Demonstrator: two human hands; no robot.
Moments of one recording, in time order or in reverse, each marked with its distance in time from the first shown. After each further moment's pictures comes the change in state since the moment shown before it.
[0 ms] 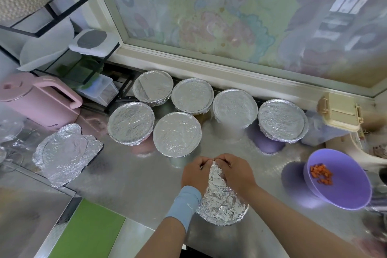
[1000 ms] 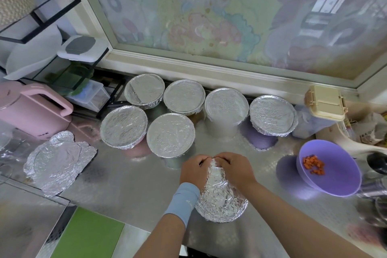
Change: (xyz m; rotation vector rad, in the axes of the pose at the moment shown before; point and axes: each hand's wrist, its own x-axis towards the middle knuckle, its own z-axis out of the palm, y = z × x) left_hand 0.000 0.004 0.007 0.038 -0.028 0.106; right_hand -0.004 0.009 -0.008 -0.059 0.057 -0.022
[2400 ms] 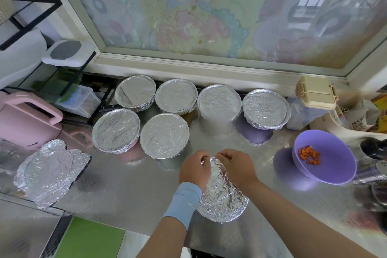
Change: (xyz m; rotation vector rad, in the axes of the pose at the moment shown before) left_hand -0.003 0.009 0.007 0.206 -0.002 0.092; right_hand -0.006 0.010 -0.003 0.023 0.125 0.061
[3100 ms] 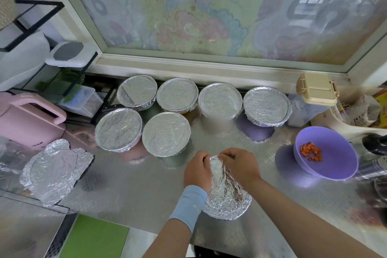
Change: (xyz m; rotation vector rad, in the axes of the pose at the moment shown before) left_hand -0.010 -0.007 0.012 0.023 0.058 -0.023; right_hand -0.006 0.004 -0.004 0.073 0.008 0.063
